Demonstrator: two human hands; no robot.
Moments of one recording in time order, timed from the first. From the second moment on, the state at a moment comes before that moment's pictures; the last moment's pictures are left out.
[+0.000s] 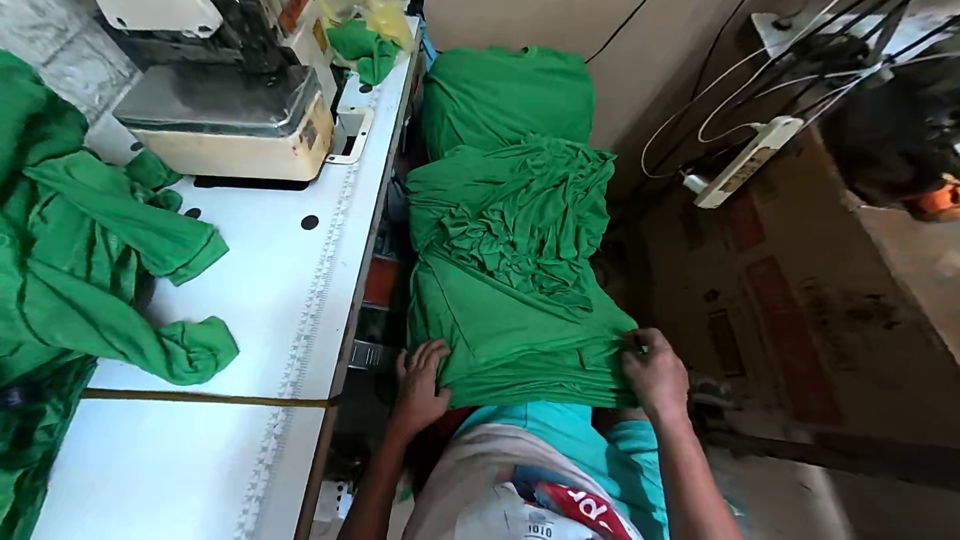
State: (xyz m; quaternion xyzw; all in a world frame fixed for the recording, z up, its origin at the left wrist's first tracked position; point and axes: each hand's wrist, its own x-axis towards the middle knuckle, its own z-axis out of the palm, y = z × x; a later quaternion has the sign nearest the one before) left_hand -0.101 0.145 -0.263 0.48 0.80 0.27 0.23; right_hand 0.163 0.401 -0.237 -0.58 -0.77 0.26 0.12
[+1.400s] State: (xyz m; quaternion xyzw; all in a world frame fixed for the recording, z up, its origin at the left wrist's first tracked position) left_hand -0.131 0.195 -0.227 0.19 0.81 0.53 0.14; right_hand 0.114 0.390 -0.221 -0.50 -0.84 0.23 -0.01
